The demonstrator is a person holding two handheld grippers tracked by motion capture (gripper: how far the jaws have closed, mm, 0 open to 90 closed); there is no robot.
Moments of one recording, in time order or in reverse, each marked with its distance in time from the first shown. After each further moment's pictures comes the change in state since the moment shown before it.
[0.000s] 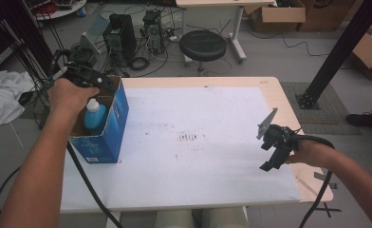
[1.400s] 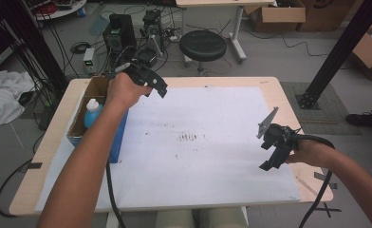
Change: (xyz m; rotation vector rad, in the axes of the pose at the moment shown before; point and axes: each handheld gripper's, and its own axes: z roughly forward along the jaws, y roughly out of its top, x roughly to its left) left arm -0.116 0.039 0.039 0.026 -0.097 0.315; right arm 0.000 0.001 -0.002 -0.013 -0.001 0.006
